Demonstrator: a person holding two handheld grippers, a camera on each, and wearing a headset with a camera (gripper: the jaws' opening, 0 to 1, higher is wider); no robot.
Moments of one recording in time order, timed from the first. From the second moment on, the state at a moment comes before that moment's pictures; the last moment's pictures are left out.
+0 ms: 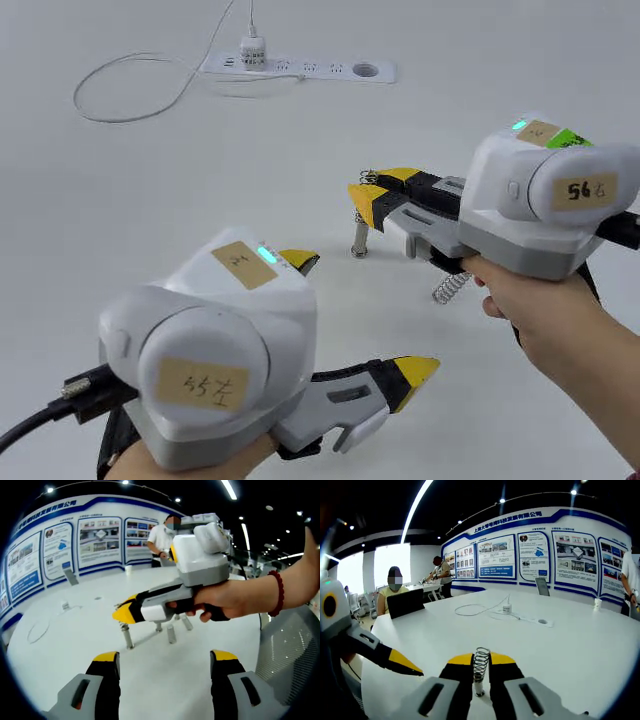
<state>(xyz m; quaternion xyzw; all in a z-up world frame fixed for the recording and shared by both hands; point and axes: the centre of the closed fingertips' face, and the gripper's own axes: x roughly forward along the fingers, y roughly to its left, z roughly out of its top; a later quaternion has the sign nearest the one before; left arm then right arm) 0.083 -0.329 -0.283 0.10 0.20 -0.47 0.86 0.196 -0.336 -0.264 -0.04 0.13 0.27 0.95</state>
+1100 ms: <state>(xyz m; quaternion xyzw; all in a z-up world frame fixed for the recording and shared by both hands) 0.083 -0.328 -0.284 0.11 0.20 -0.47 0.85 0.190 -0.337 -0.300 -0.07 0.19 0.26 0.94</state>
